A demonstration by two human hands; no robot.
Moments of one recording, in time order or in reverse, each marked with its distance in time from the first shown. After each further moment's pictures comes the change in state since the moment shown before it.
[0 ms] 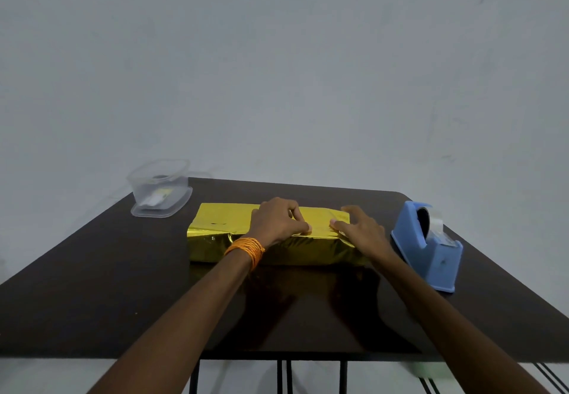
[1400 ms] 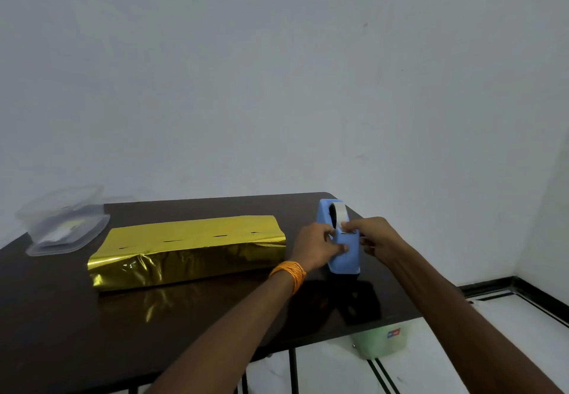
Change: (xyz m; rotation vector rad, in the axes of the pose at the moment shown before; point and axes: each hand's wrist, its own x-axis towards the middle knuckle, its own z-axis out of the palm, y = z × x) left_hand -0.014 0.166 0.142 -0.209 -0.203 0.253; right_hand -0.045 0.087 -0.139 0.609 0.179 0.445
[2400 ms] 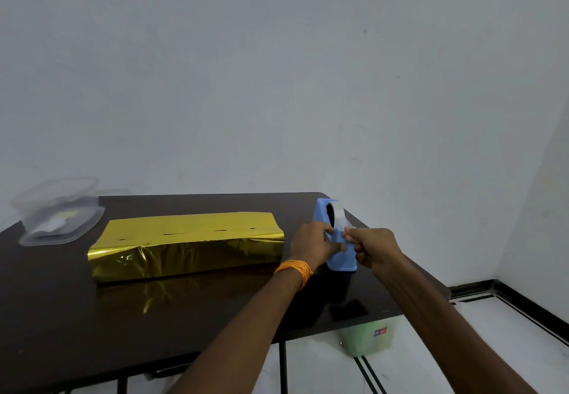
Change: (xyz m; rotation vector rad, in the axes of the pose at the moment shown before) left_hand 0.003 -0.005 0.012 -0.009 0.076 -0.014; right_hand -0.031 0.019 0.002 0.249 0.060 -0.075
